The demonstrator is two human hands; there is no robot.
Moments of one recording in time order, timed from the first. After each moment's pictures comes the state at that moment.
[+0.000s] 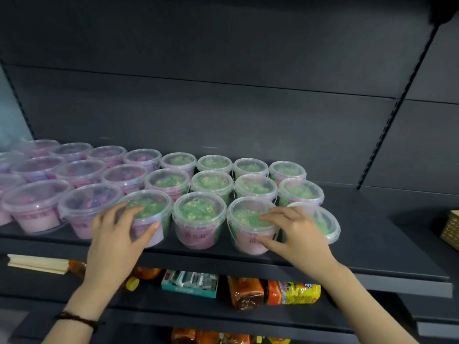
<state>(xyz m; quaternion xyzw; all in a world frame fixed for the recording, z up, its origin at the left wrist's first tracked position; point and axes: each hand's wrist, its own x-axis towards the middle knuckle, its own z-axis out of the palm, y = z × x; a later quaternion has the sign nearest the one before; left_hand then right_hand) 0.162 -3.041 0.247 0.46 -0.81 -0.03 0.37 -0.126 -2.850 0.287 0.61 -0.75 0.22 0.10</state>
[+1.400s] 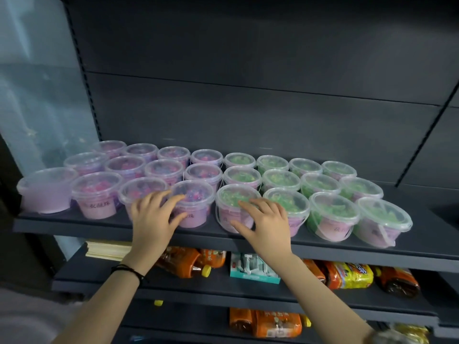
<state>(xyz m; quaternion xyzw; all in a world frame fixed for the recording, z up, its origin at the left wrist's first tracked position) 0.292 -3.152 0.244 0.37 -0.85 0.09 0.37 0.092 -2.992 0.261 0.55 -0.76 0.28 0.20</state>
